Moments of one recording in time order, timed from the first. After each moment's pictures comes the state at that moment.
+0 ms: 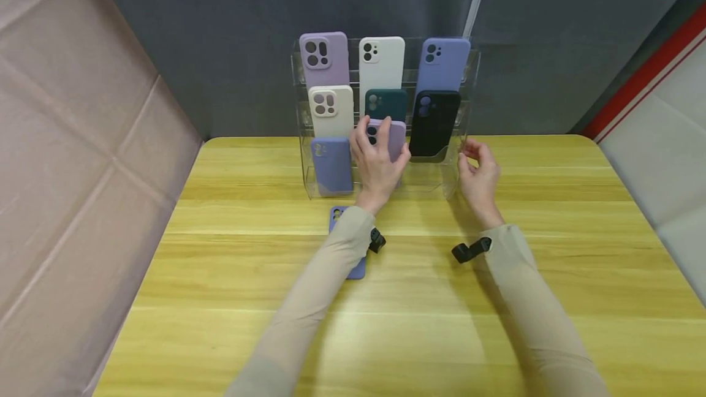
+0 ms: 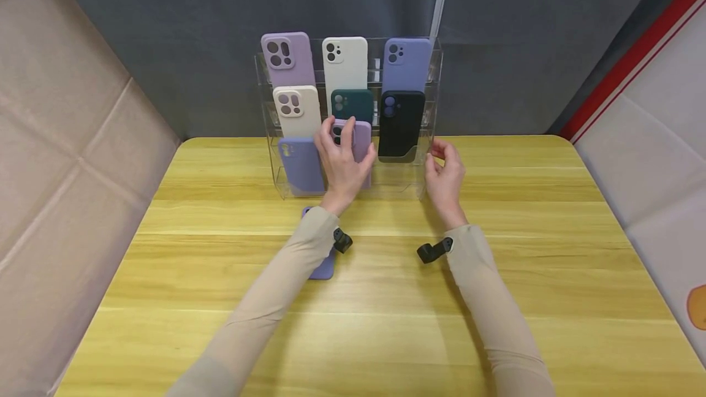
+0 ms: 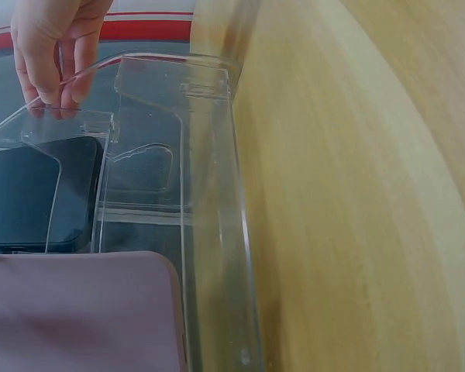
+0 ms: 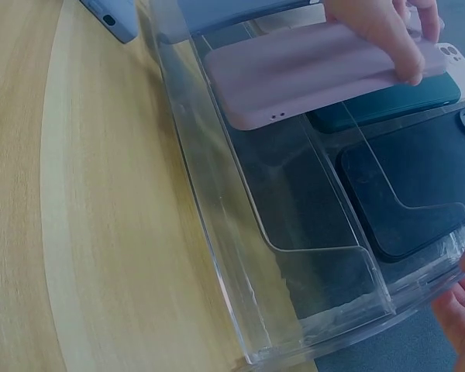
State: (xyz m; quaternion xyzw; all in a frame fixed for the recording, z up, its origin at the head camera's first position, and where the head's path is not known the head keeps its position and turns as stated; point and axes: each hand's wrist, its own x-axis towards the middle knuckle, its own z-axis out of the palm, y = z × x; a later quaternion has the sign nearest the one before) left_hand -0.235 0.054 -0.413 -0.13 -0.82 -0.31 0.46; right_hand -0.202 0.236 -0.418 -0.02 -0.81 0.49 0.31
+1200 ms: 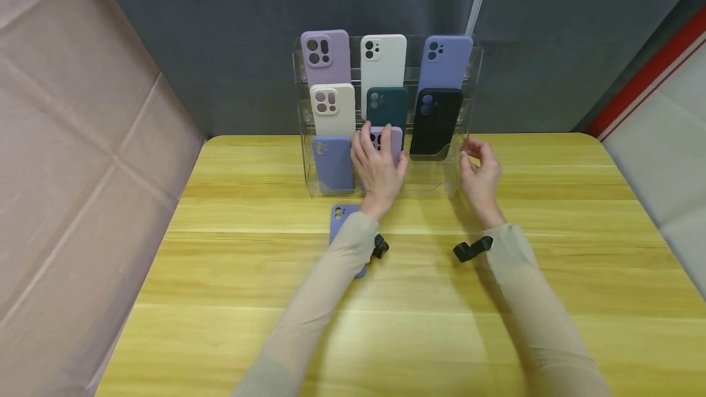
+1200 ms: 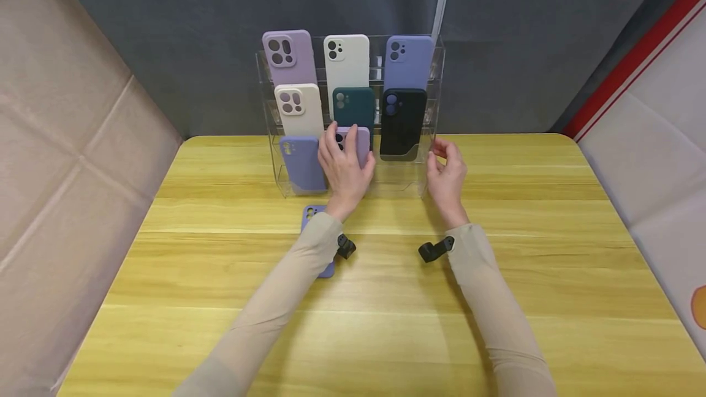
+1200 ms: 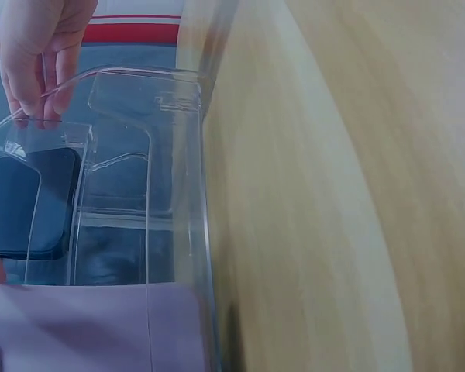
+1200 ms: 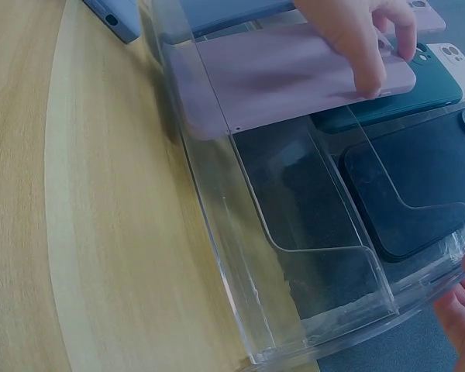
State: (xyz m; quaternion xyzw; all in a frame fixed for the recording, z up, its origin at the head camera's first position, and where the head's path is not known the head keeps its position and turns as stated) left_hand -0.228 0.058 -0.426 -0.08 -0.88 -0.21 0.42; right_hand -0.202 0.236 -0.420 -0.01 -0.80 0.50 0.32
